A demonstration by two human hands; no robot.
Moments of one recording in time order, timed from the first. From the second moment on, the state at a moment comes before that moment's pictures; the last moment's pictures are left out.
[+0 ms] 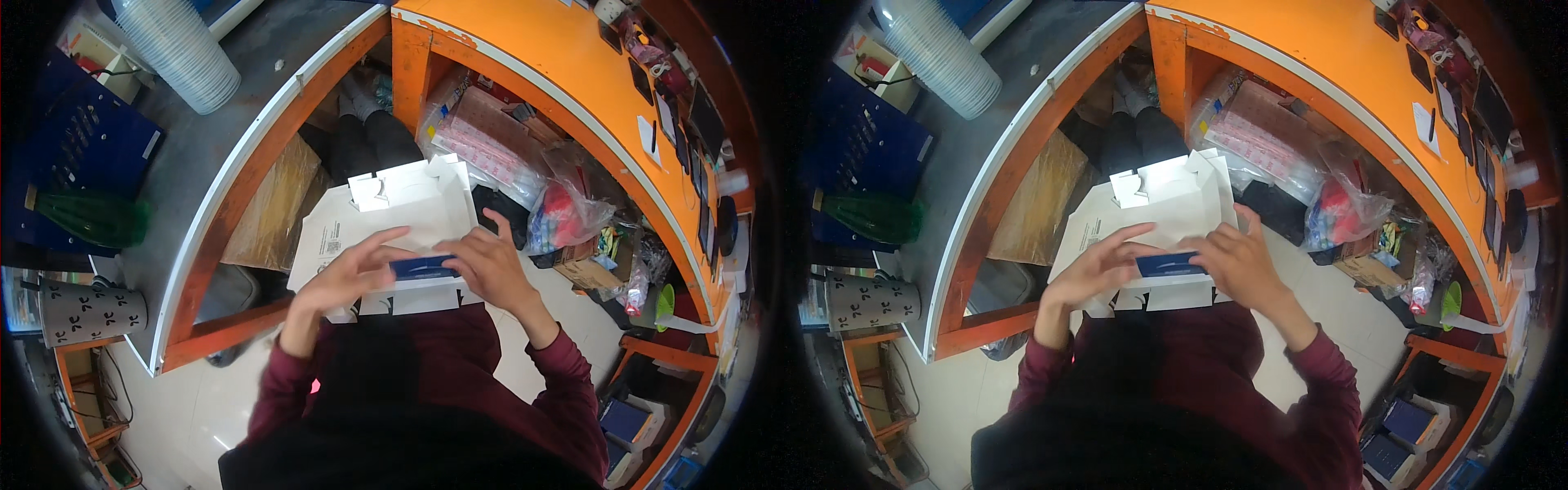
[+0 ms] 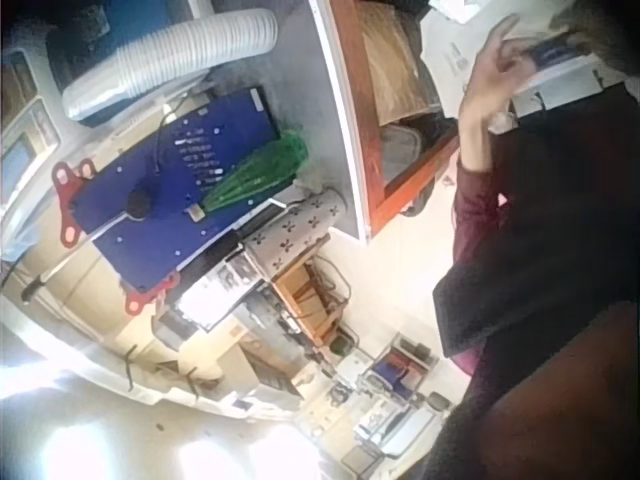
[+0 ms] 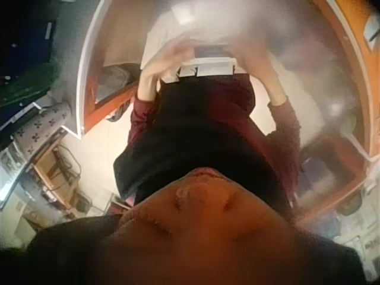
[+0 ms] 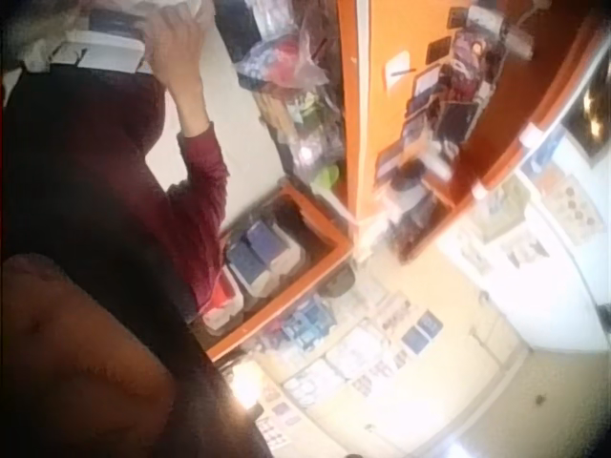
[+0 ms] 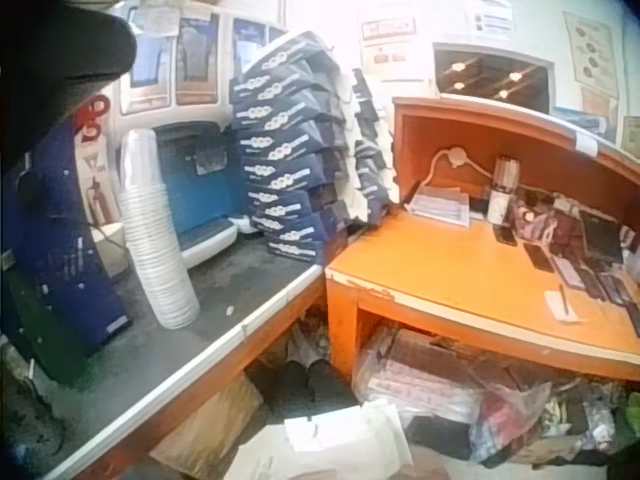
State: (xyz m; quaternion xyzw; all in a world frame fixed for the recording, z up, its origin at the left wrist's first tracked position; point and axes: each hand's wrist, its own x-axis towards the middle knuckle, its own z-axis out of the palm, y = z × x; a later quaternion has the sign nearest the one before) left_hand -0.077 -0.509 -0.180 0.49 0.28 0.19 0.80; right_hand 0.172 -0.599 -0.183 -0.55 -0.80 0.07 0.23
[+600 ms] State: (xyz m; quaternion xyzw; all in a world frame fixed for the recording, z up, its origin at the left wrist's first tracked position) left_hand -0.080 -0.529 -0.135 0.87 0.45 0.19 0.05; right_hand 0.122 -0.576 -0.161 -0.50 -0.80 0.06 0.34
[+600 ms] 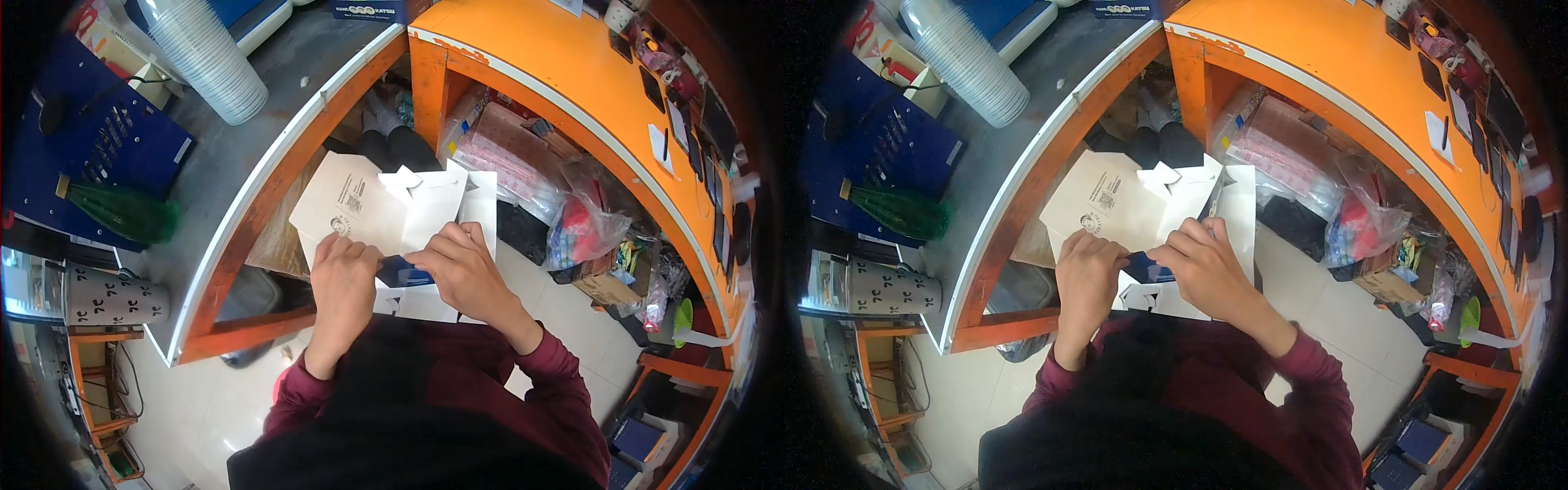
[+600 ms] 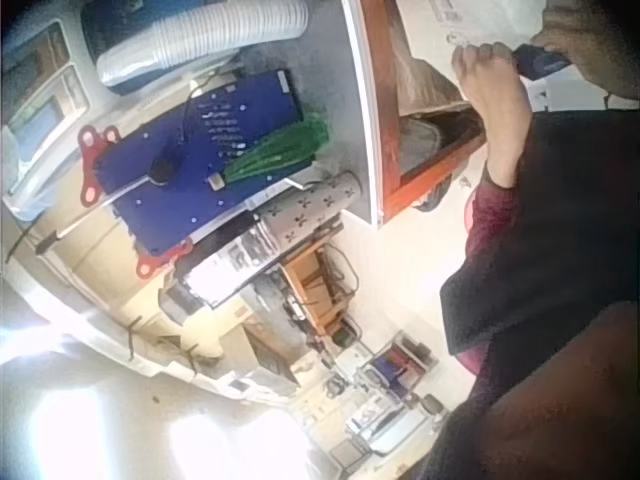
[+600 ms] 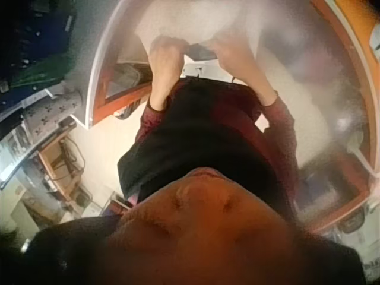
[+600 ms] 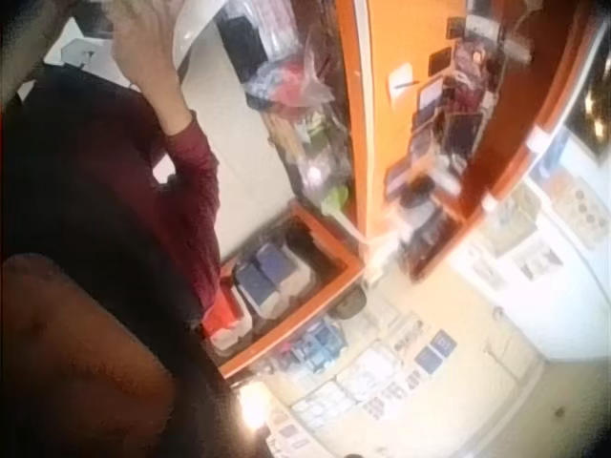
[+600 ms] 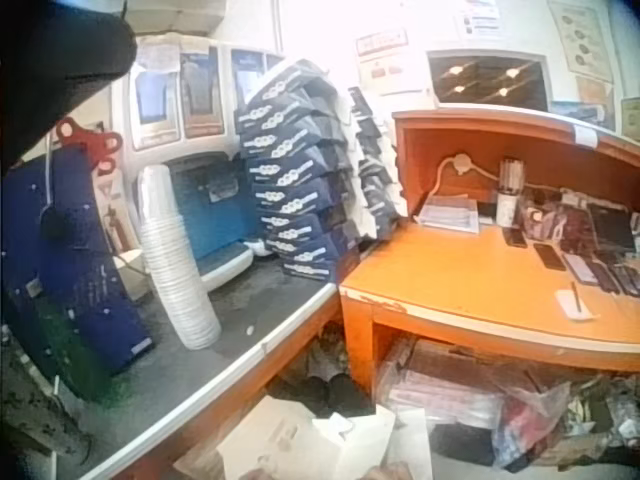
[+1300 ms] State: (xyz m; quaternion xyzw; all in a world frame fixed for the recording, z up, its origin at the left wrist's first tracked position) left_hand -0.078 -0.549 -0.179 0.91 0.27 0.31 0.06; right_hand 0.159 -0.590 -0.204 -0.45 -0.31 0.51 0.66
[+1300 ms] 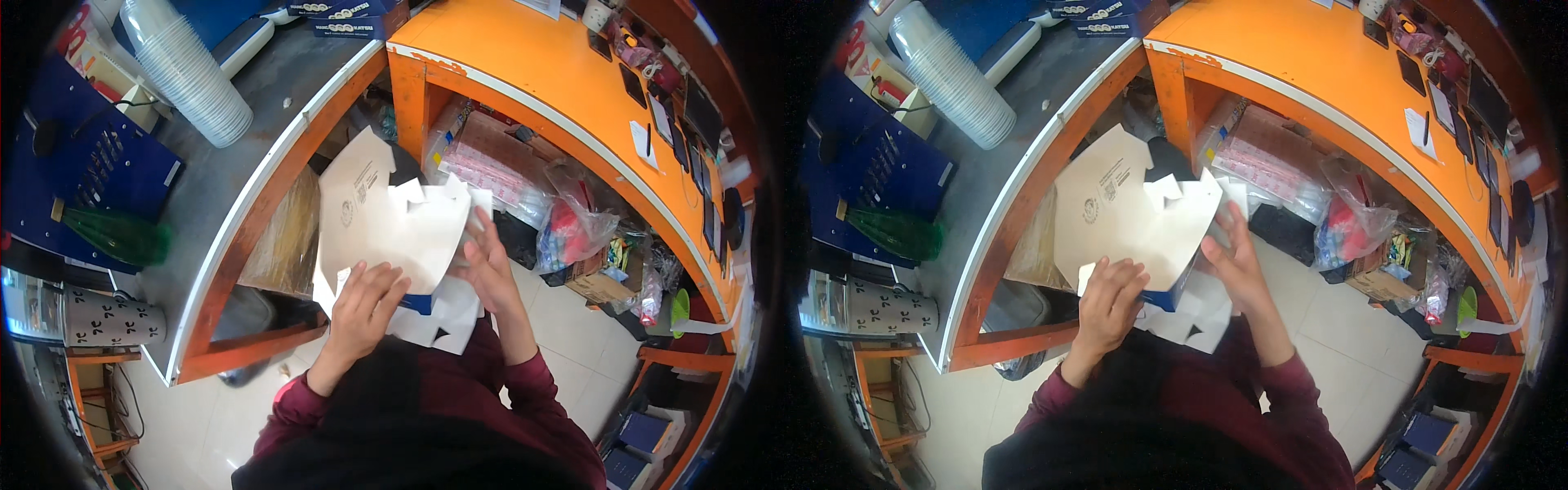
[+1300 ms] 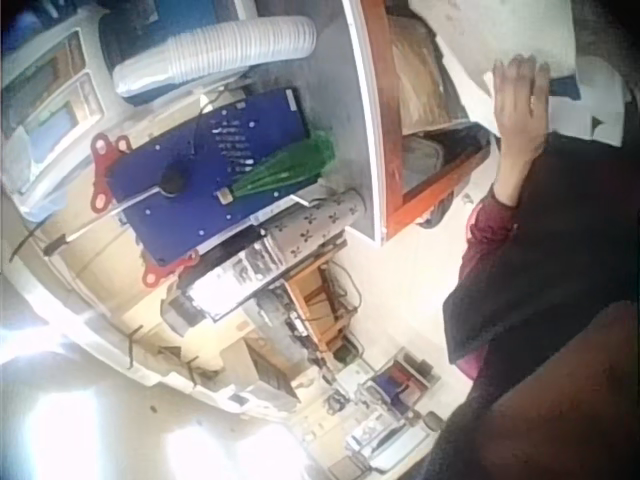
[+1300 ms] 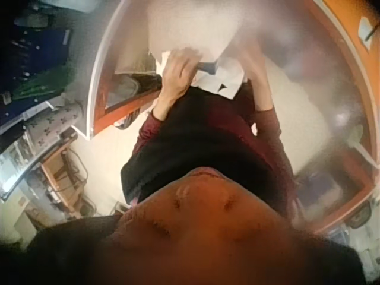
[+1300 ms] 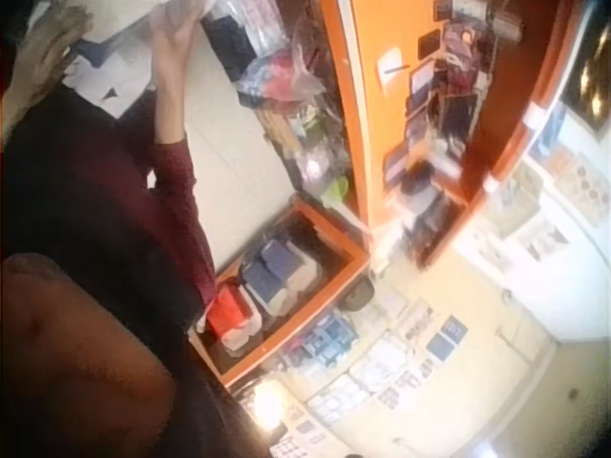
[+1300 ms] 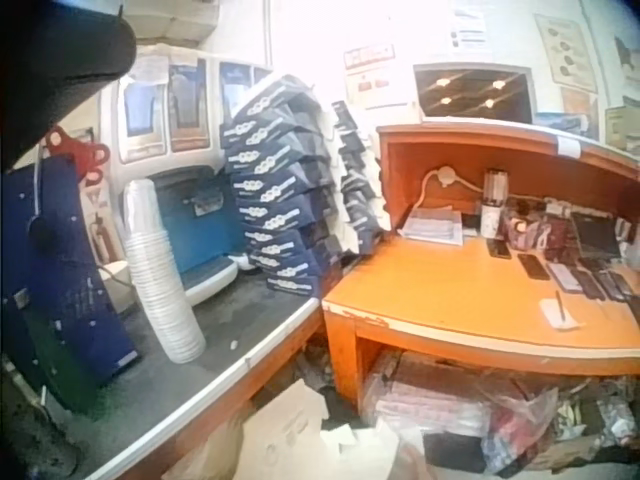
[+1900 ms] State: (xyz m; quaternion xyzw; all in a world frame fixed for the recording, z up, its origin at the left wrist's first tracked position) left_hand -0.079 -0.535 -0.130 0.68 0.14 0.35 0.63; right_hand 0.109 -0.612 -0.206 -0.55 -0.55 0.11 0.62
